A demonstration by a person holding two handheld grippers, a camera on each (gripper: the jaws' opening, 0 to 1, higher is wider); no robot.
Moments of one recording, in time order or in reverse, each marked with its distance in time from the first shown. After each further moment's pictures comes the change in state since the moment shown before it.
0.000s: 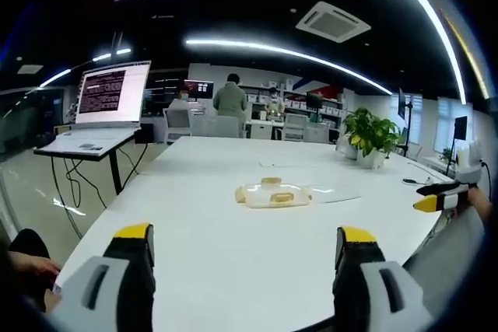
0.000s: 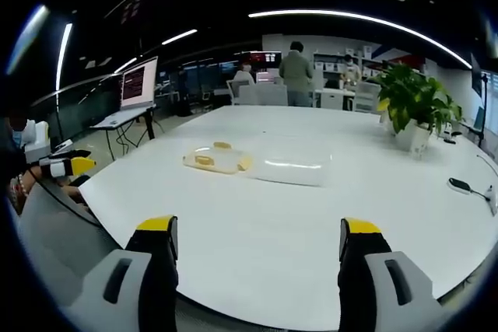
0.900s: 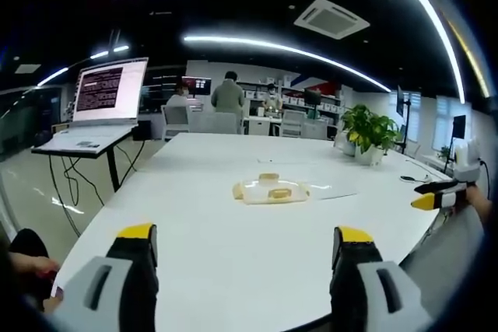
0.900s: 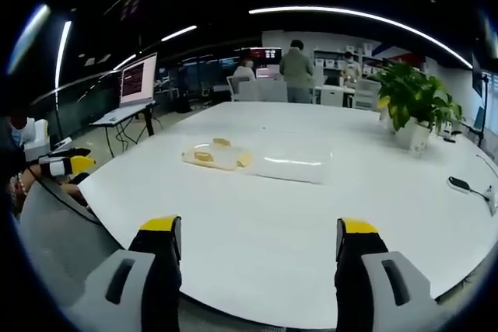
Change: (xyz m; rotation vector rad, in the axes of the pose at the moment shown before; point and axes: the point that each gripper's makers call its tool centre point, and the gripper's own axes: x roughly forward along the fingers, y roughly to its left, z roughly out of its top) left arm 0.001 -0.001 -0.004 -0.002 0.025 -0.019; right arm 0.000 0.001 -0.002 0.002 0.012 -0.006
